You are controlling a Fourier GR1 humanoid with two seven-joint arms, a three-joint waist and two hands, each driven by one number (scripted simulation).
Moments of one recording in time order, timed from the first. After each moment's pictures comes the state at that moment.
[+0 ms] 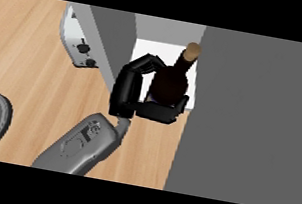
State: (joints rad) left arm -0.54 0.01 -0.47 -1.24 0.29 0.61 -0.29; right arm -0.11 -0.07 0.04 -2.49 -0.09 0.10 0.68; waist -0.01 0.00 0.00
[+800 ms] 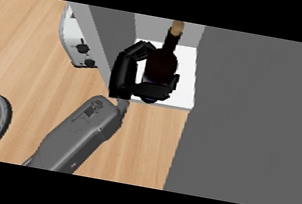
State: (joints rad) left arm -0.65 0.00 -0.34 -0.98 0.38 0.56 -0.44; right arm -0.08 -0.05 0.06 -2.49 -0.08 0.11 0.66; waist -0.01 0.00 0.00
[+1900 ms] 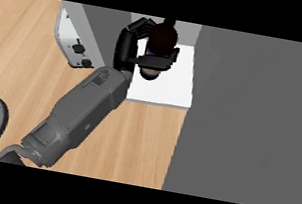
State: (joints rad) left arm -0.95 0.01 -0.20 -0.53 0.45 0.49 -0.56; right arm -0.04 -0.04 0.04 -2.47 -0.11 0.16 0.60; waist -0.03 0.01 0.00
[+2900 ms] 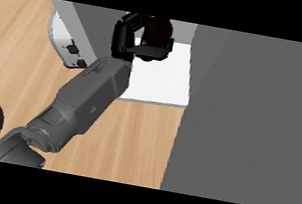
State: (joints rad) left arm -1.11 0.00 -0.03 -0.25 0.54 0.42 -0.71; right arm -0.07 -0.02 0.06 -2.46 -0.12 0.16 0.61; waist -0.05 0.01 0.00
